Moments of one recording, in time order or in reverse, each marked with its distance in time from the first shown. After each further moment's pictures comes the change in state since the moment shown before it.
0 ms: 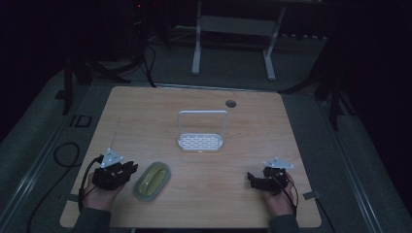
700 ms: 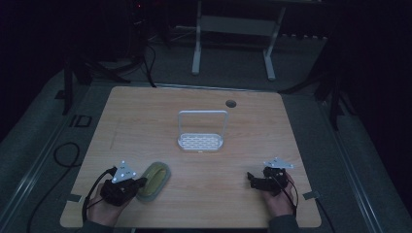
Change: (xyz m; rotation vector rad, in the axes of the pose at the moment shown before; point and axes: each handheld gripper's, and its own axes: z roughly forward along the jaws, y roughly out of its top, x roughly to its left) left arm -0.044 -0.008 -0.007 0.082 -0.110 0.130; right arm 0.000 0.000 0.000 0.000 -0.001 0.002
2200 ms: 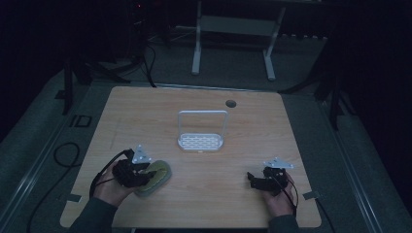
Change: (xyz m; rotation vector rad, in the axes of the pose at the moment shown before) left arm 0.011 0.057 0.017 0.165 0.033 0.162; right arm 0.000 0.000 0.000 0.000 -0.001 0.000
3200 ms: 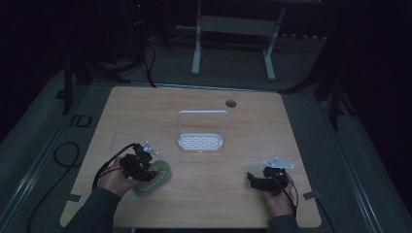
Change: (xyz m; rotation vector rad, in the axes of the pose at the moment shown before) left arm 0.012 0.019 0.022 0.193 -0.066 -0.036; right arm 0.000 0.000 0.000 -0.001 0.000 0.001
